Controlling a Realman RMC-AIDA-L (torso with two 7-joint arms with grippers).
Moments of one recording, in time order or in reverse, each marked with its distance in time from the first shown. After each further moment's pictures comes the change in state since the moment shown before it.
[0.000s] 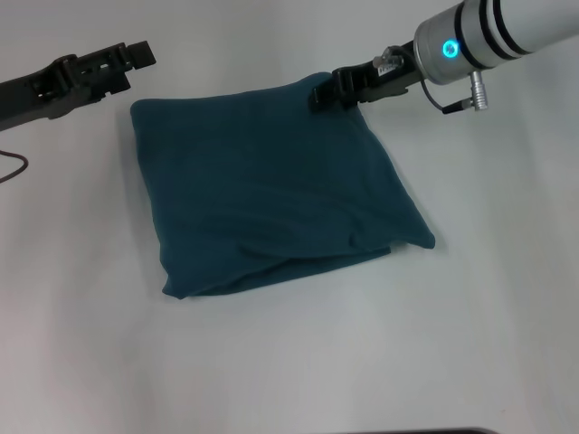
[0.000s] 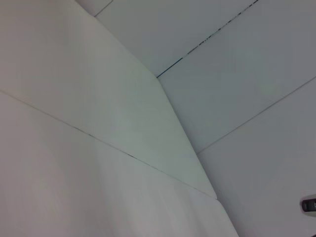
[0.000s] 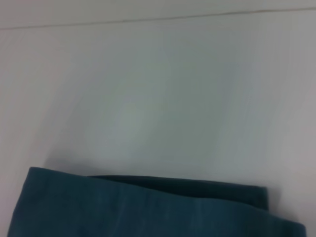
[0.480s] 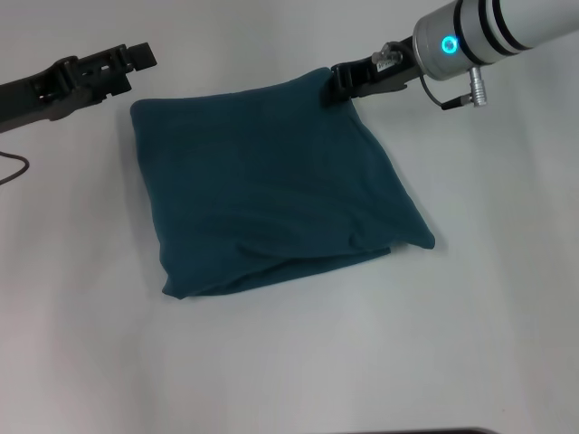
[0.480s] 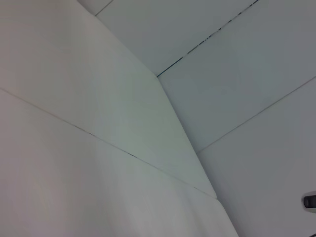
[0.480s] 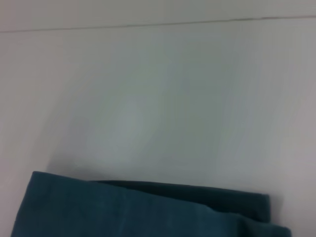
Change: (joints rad) left arm 0.000 0.000 0.000 0.006 0.000 0.000 0.002; right arm 0.002 0.001 -0.001 -0.011 -0.001 -0.001 0.001
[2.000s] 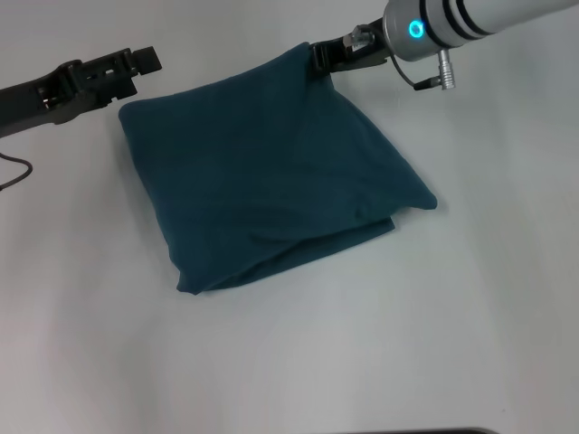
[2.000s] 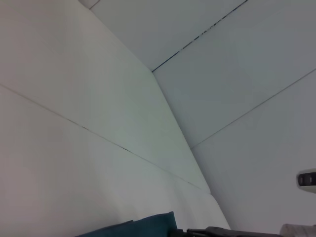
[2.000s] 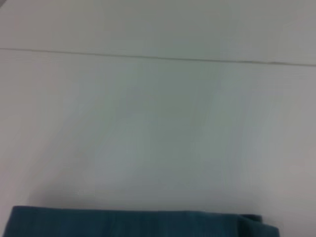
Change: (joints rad) left arm 0.001 -0.002 0.002 0.001 0.000 0.019 -0.002; right arm 0.058 0.017 -0.096 0.037 0.018 0.151 0.032
